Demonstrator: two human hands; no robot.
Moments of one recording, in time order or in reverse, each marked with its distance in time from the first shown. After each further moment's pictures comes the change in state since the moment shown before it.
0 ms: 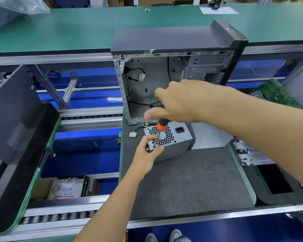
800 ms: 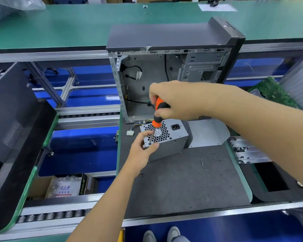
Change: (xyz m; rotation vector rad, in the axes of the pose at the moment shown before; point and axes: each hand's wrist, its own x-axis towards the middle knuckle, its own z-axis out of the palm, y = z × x) left_hand 0.006 0.001 -0.006 -0.022 -0.001 0.027; right_hand 0.001 0.017 0.009 0.342 -0.028 -0.138
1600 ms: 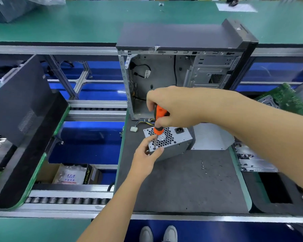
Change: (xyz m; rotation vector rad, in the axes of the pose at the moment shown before) left_hand -0.032 0.004 0.024 0.025 0.141 0.003; right_hand -0.005 -0.007 -0.002 -0.015 -0.048 -0.137
